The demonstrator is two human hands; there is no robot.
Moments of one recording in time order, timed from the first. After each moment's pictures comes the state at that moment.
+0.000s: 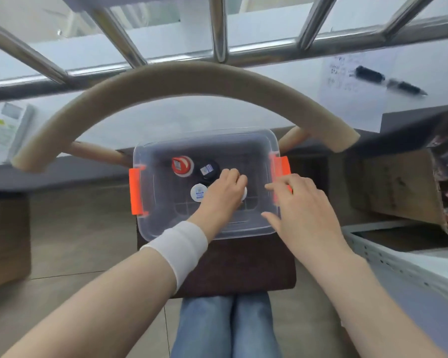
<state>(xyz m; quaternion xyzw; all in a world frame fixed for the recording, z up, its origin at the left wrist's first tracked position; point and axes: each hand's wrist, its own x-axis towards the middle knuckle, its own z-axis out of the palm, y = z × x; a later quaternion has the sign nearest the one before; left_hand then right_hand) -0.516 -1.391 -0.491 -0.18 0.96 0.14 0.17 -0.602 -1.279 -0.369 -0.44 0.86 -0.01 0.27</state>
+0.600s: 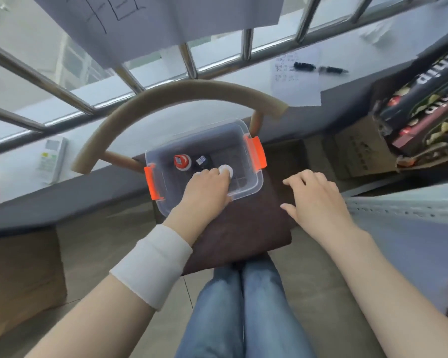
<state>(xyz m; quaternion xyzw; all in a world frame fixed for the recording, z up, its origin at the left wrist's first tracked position) -0.483 -1.364 -0.323 -0.18 0.94 0.12 0.28 -0.574 -1.195 -0.291 -0.36 0.89 0.02 0.27</state>
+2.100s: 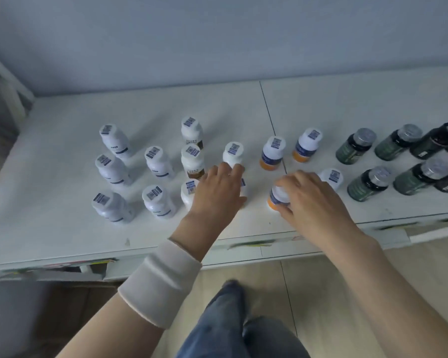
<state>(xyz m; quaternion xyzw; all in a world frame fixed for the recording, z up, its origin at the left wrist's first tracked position) -0.446 -0.549 -0.076 0.46 0.88 0.07 0.07 -0.316 -0.444 -0.053 0.22 0.97 -0.06 -0.01</state>
